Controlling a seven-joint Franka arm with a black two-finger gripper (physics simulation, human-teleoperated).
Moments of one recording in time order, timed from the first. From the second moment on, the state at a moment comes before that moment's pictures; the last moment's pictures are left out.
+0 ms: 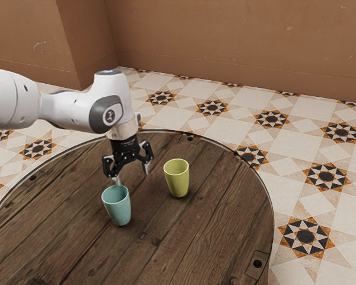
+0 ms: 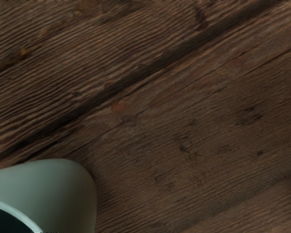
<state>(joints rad) -0.07 0.26 0.05 -1.94 -0.10 2.11 -1.06</state>
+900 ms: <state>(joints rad) -0.08 0.20 0.05 -2.03 -0.08 2.12 -1.07</state>
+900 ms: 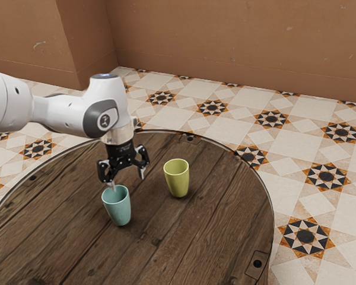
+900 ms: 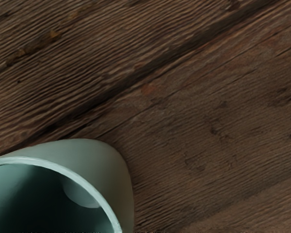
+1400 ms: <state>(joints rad) -0.09 0.22 0.05 -2.03 -0.09 2.13 -1.07</state>
